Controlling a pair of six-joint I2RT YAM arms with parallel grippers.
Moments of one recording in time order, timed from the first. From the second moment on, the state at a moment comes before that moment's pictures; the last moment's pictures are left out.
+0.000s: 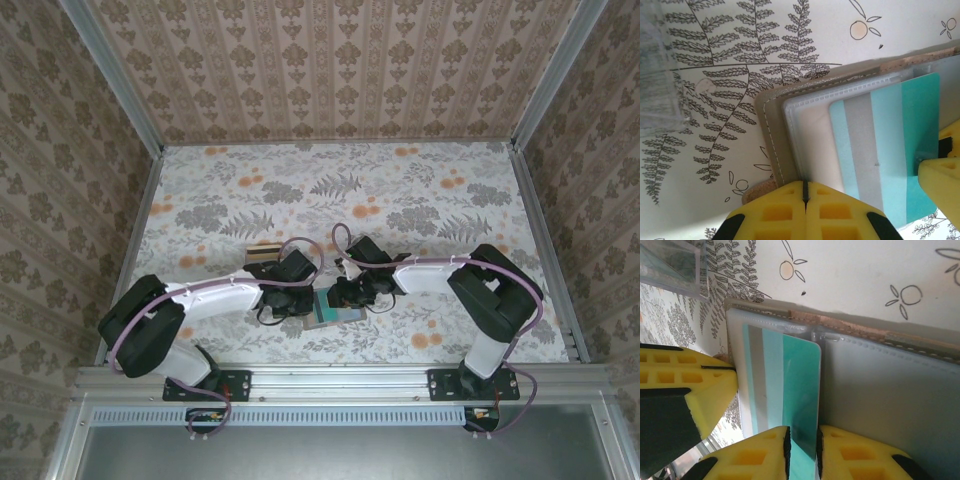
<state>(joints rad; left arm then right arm) -0.90 1.46 0.71 -0.48 0.10 -0.87 0.72 1.73 0.81 -0.13 -0.54 0.69</state>
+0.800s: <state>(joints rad) -0.90 1.47 0.72 -0.46 0.10 -0.87 0.57 1.65 0.74 -0.18 -0.56 0.61</state>
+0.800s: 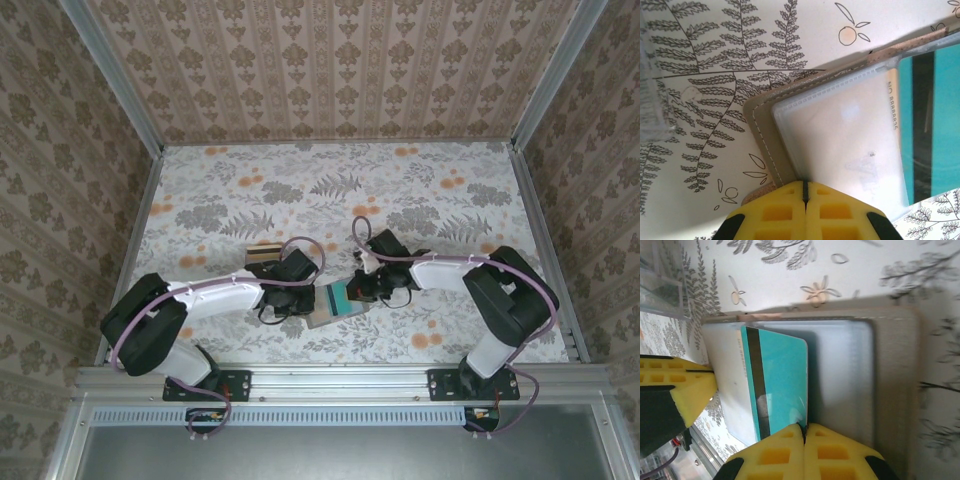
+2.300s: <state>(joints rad) -0.58 0.50 0.79 -1.16 -0.27 -0.89 0.92 2.07 1.84 -0.78 -0.21 -0.21</state>
